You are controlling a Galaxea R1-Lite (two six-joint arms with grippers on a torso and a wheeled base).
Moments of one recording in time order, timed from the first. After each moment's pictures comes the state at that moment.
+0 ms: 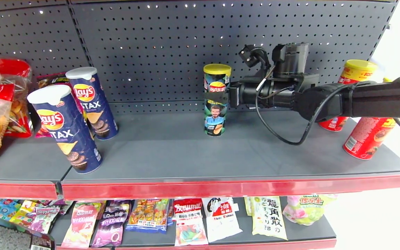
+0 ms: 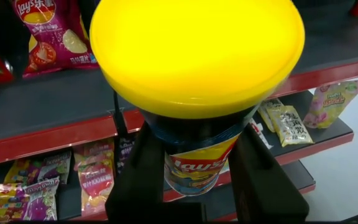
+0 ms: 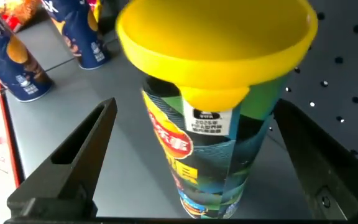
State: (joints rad) left arm -0.04 0.37 -0.63 0.34 -0.23 0.04; right arm 0.45 2.11 -1.67 -0.28 0.48 -0.07
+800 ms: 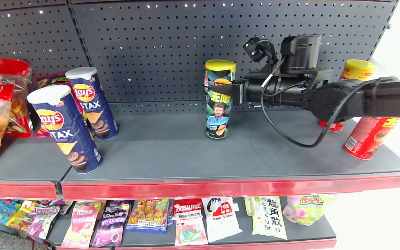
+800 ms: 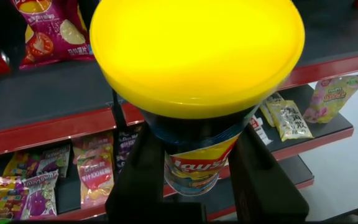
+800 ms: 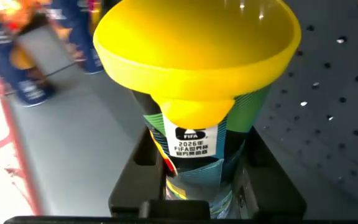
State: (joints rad) left arm -0.04 0.36 -0.62 0.37 -0.23 0.04; right arm 0.48 2.01 -1.57 -0.28 0.42 -0.07
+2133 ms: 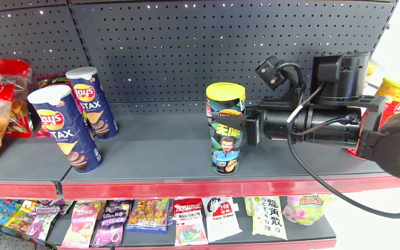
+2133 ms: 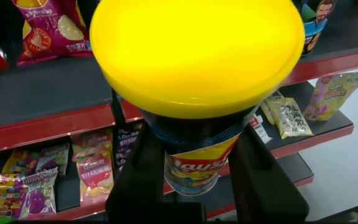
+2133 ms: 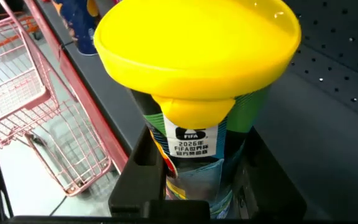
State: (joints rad) left arm -0.04 0.35 -0.60 0.37 -0.23 0.04; right arm 0.62 1.72 -1.10 -0.40 0.31 -0.10
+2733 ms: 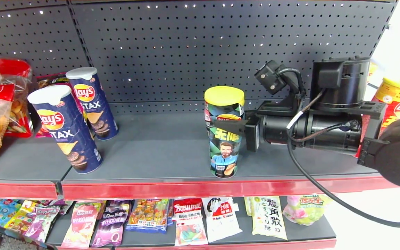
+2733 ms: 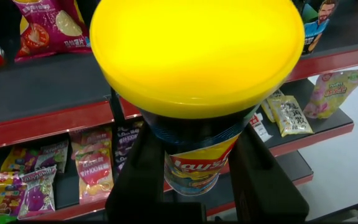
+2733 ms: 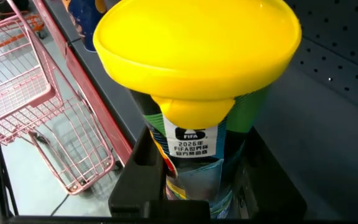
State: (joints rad) left arm -0.04 0.34 -0.58 0.36 -0.23 0.04; right arm 0.64 1.71 -1.06 -0.43 0.31 -0.10
